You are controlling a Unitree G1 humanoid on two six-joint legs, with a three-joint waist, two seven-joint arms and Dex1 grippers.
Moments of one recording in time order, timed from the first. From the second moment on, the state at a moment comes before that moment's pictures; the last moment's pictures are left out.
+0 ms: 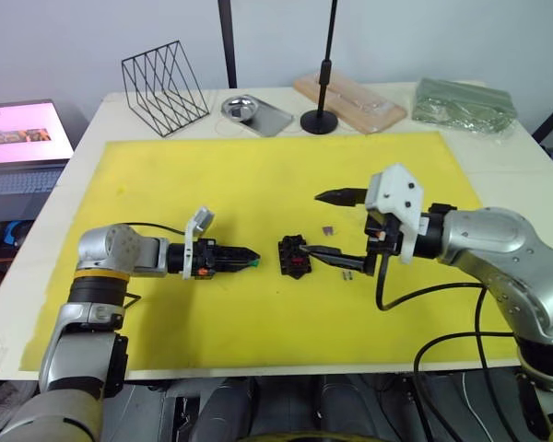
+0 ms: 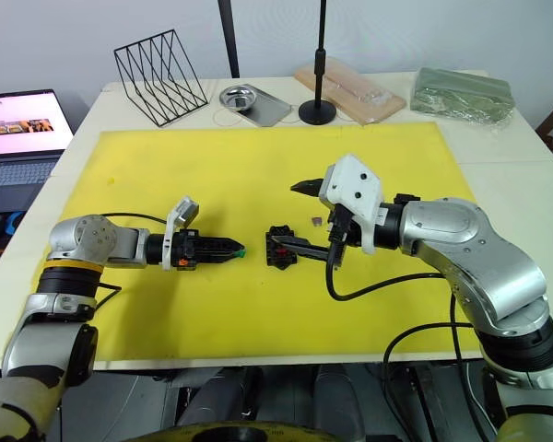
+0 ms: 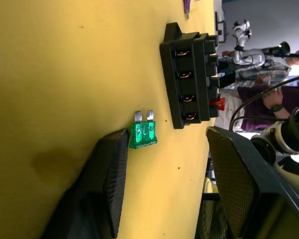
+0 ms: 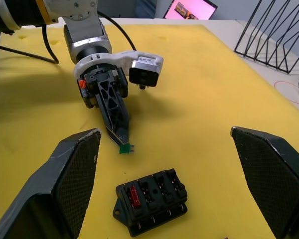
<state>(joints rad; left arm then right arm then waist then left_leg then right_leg) -0.68 0.50 0.02 0.44 -0.76 1.47 -0.91 -0.47 -0.78 0.03 -0.62 0.60 0.78 0.78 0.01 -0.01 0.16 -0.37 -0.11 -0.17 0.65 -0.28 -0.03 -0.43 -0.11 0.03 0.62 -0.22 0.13</state>
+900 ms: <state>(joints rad) -0.84 0.83 -0.24 0.40 -0.64 0.98 -1.52 -0.45 -0.77 0.03 -0.62 0.61 0.74 0.81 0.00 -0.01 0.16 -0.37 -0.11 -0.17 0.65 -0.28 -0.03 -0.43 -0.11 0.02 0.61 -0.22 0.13</state>
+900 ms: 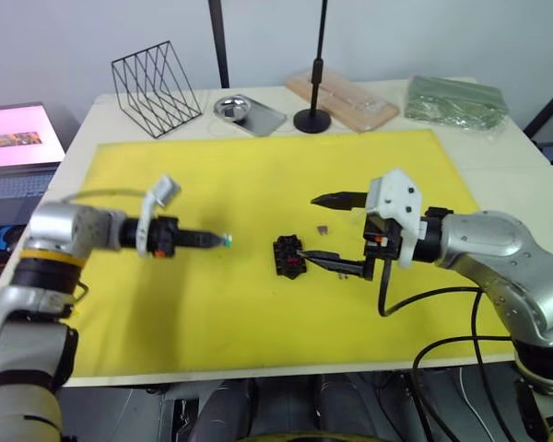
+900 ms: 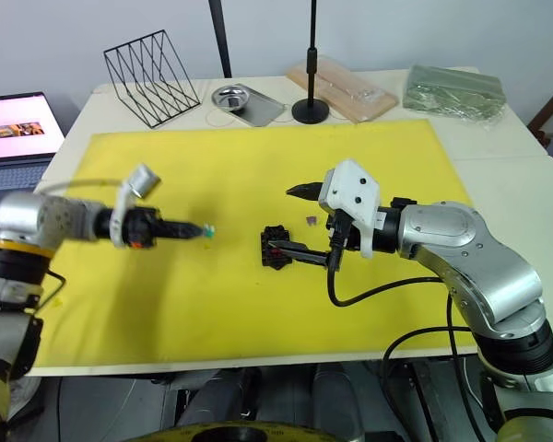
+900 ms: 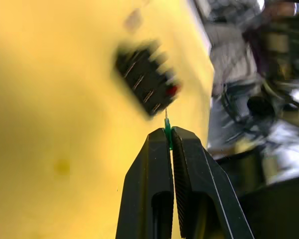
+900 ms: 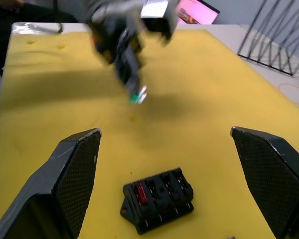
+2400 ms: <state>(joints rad) -1.48 0.56 -1.44 0.96 0.30 -1.39 -1.54 -0.35 -0.78 0.03 -0.74 0.64 0.73 0.78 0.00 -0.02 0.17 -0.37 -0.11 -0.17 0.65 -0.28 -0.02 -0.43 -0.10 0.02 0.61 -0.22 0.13</state>
